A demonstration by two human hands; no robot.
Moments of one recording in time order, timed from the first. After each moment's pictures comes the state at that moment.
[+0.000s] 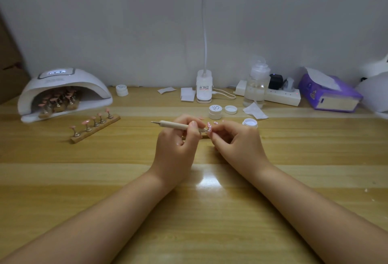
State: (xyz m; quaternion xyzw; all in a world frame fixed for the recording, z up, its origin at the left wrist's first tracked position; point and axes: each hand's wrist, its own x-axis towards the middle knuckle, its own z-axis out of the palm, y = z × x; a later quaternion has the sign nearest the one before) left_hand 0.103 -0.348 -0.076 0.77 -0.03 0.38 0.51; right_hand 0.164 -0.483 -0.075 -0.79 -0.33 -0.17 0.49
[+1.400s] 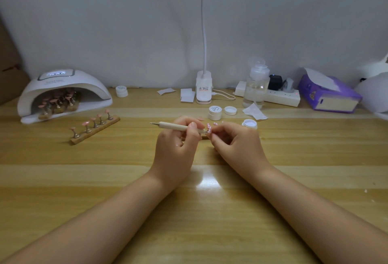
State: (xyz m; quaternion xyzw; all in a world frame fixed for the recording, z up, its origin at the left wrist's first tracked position) left_hand 0.099 -0.352 -0.071 0.77 -0.02 0.38 0.51; right_hand 0.166 -0.482 -0.079 -0.79 -0.32 -0.16 0.50
